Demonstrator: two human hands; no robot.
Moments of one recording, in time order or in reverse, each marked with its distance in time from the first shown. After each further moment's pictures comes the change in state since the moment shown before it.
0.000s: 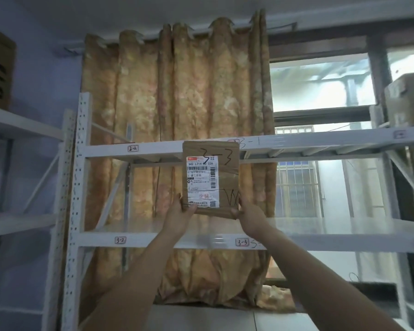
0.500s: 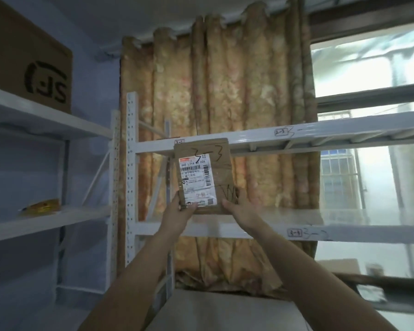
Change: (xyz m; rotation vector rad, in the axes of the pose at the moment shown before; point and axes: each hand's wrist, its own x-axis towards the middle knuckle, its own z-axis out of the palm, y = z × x) left_hand -0.024 -0.034 -0.146 0.041 0.087 -0.091; right_hand -0.009 -0.113 0.122 0.589 -0.059 -0.006
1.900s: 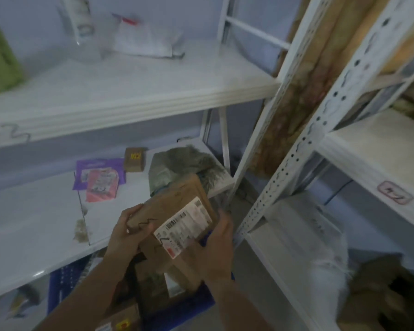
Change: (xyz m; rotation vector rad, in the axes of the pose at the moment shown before) left_hand -0.407 -0.626 -0.255 -0.001 0.821 -0.955; right_hand -0.370 0.499 0.529 -0.277 -0.850 0.463
